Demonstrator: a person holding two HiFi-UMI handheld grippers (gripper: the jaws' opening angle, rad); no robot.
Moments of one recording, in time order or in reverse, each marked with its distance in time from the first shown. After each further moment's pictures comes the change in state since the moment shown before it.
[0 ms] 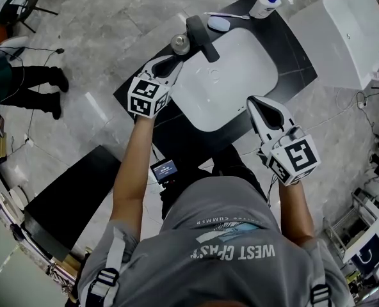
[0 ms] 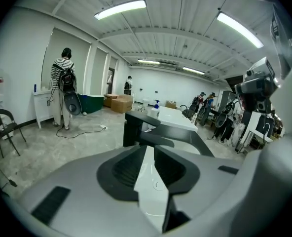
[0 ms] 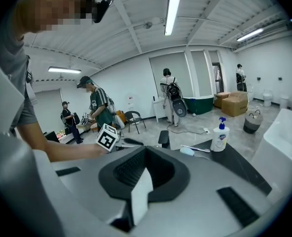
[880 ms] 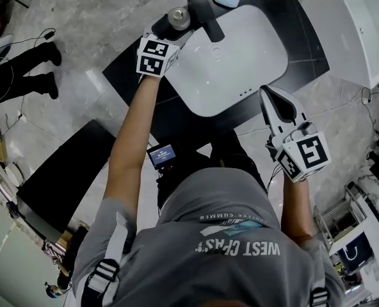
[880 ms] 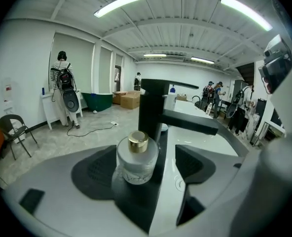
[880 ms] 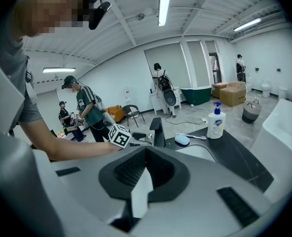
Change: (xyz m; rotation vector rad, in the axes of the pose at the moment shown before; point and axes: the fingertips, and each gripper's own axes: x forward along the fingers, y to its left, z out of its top) left arm 0.065 0.058 -0.034 0.030 0.056 0.142; right arm 0.011 -0.024 -0.027 0.058 0.077 -0.002
